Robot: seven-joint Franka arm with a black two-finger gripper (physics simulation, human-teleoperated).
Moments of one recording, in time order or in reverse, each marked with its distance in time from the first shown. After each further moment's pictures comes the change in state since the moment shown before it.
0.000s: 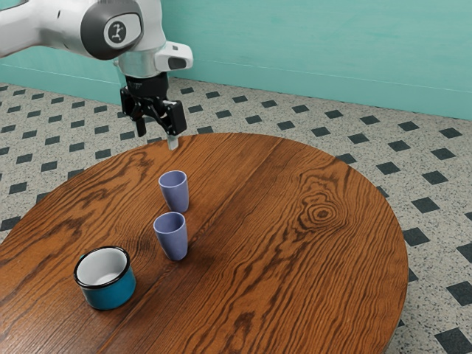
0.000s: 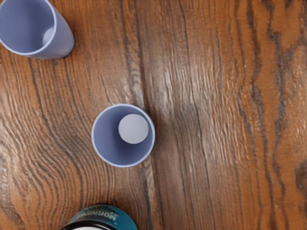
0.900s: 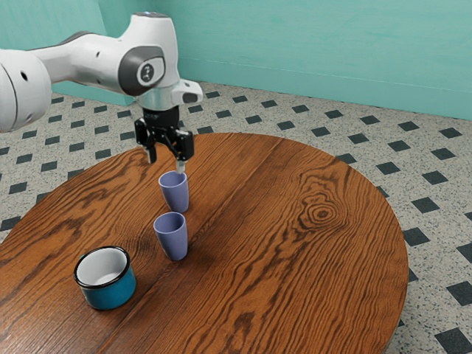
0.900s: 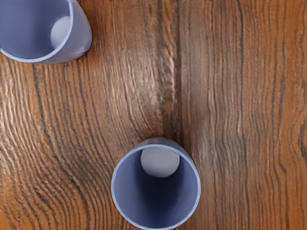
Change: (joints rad) arm 0.090 0.217 0.007 0.025 -0.041 0.123 0.005
